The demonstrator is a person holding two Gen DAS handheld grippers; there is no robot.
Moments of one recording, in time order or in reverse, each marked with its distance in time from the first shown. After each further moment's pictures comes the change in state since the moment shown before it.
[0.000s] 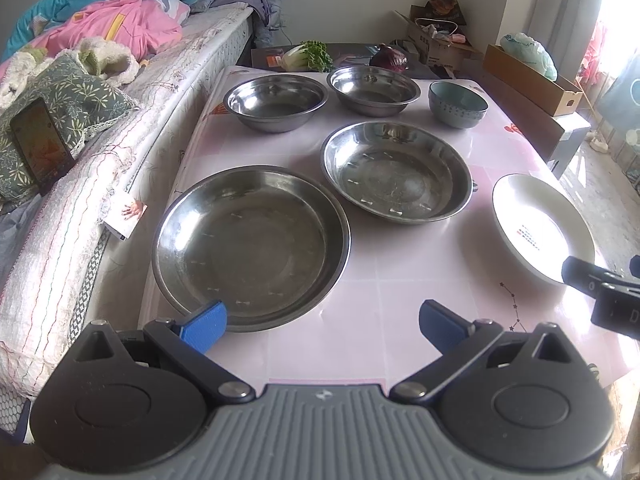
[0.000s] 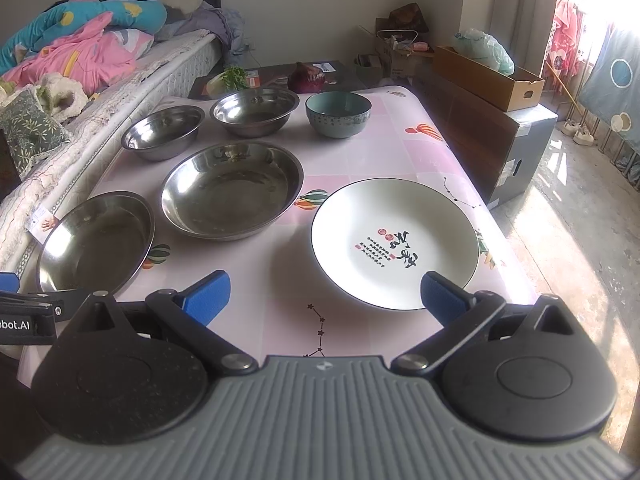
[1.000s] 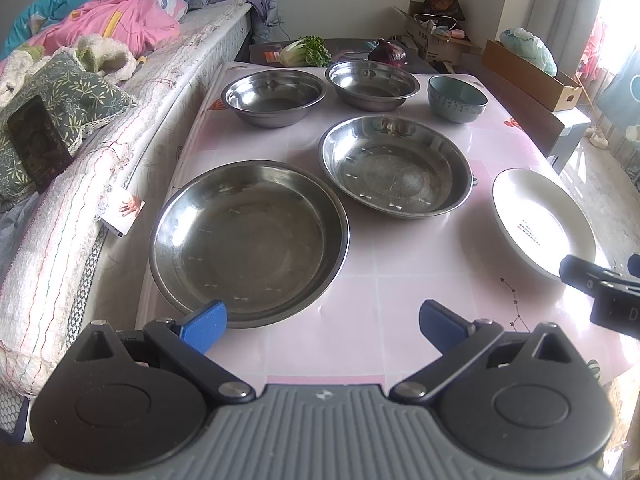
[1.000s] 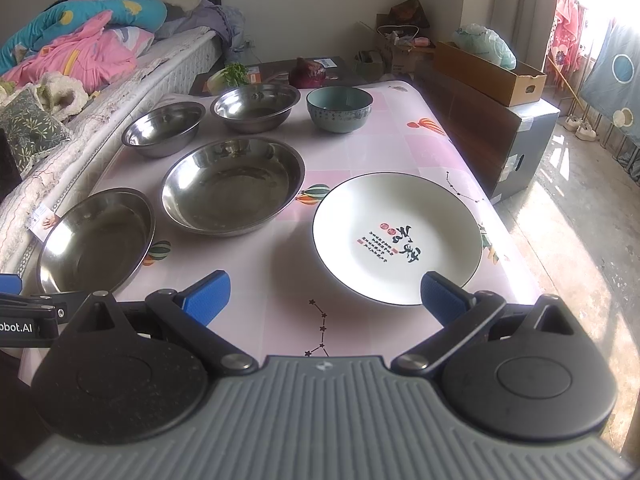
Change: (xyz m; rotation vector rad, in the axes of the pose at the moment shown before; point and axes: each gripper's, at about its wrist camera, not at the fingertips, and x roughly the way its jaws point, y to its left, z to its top) left arm 0.003 -0.003 -0.004 0.006 0.007 0.002; right arm 0.000 0.000 -0.004 0.003 0.007 0.005
